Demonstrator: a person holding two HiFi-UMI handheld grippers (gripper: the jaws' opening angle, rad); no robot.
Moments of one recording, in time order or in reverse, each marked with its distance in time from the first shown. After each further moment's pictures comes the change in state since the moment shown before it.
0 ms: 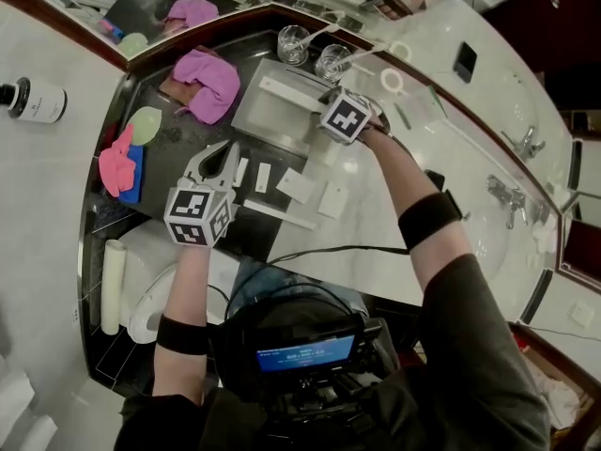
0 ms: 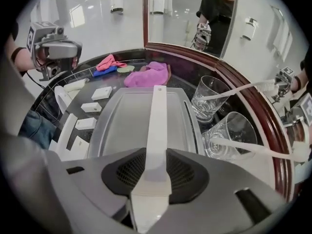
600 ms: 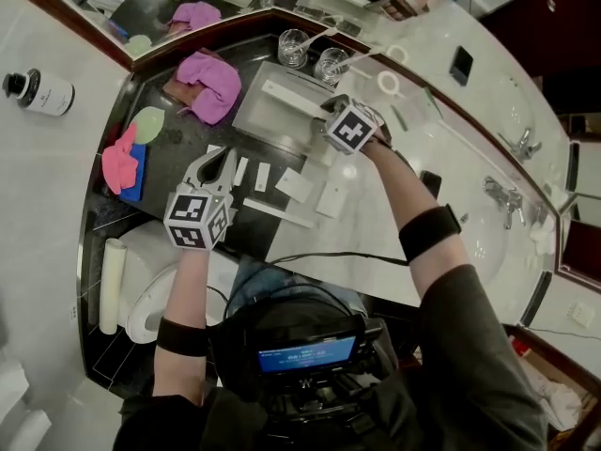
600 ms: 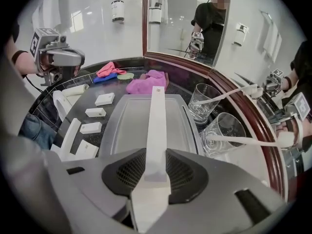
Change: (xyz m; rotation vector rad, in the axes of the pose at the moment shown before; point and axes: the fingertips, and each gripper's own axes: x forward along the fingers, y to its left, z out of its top) left arm -0.017 -0.002 -0.009 -0.012 -0.001 0.018; right arm -0.025 0.013 0.002 0.040 -0.084 -0.042
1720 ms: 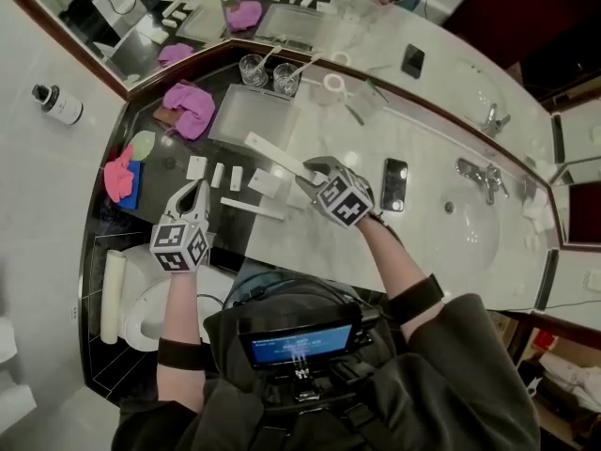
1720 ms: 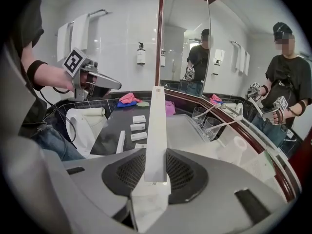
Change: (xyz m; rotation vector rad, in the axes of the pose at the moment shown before) left arm -0.085 -0.068 -0.007 0.040 -0.048 0.089; right arm -0.149 0.140 -0.059 0.105 -0.337 -0.068
